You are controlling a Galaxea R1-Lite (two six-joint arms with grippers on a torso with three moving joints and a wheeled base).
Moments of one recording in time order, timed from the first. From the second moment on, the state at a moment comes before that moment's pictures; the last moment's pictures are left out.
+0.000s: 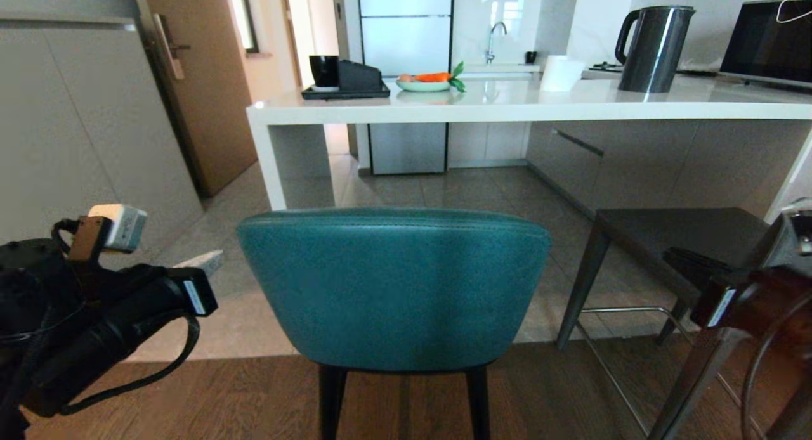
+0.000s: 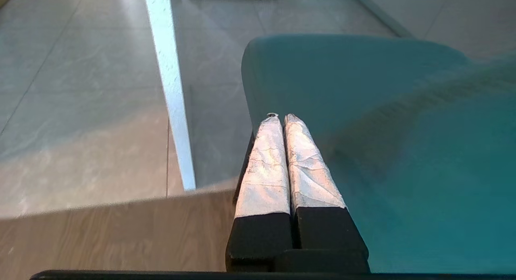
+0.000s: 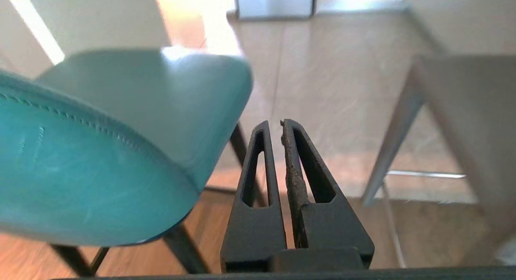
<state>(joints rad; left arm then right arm) -0.14 1.54 -0.34 -1.10 -0.06 -0.12 0.18 1.32 -0.32 -0.94 0.03 0.03</state>
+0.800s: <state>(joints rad) -0.09 1.89 -0.45 -1.35 -0.14 -0.12 0.35 1.66 -0.46 -1.13 -0.09 0.05</state>
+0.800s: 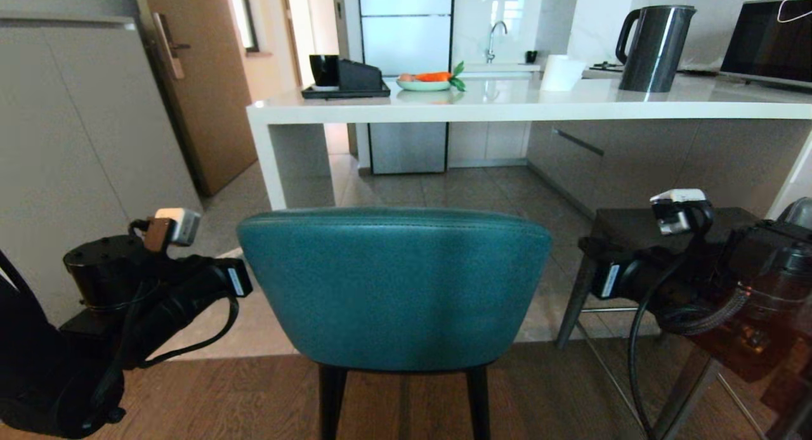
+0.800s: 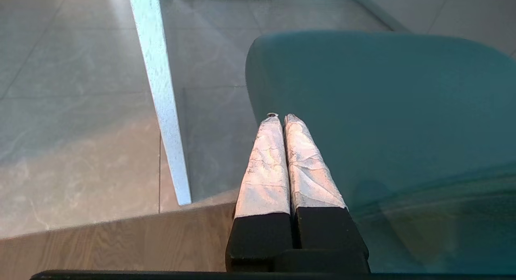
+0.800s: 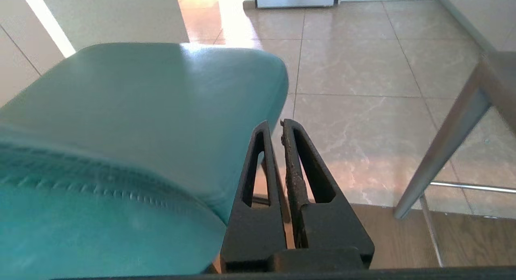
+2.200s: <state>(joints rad) -0.17 1.94 -0.41 -1.35 -0.16 -0.11 0.51 1.88 -0.55 -1.26 -0.21 0.06</state>
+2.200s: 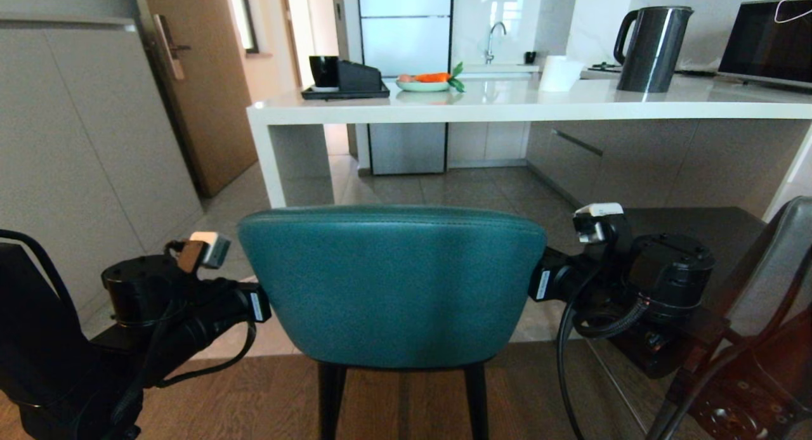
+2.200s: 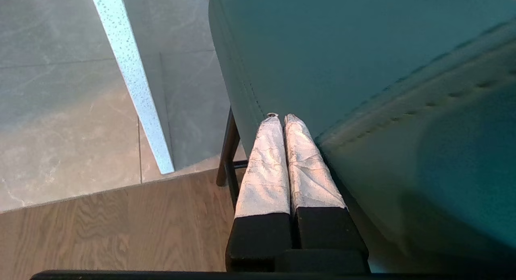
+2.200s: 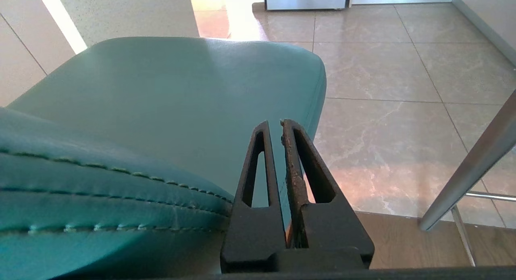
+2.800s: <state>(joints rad) -0.17 2.00 -0.38 -1.53 -0.17 -0.09 0.51 1.88 -0.56 -1.26 -0.21 0.06</state>
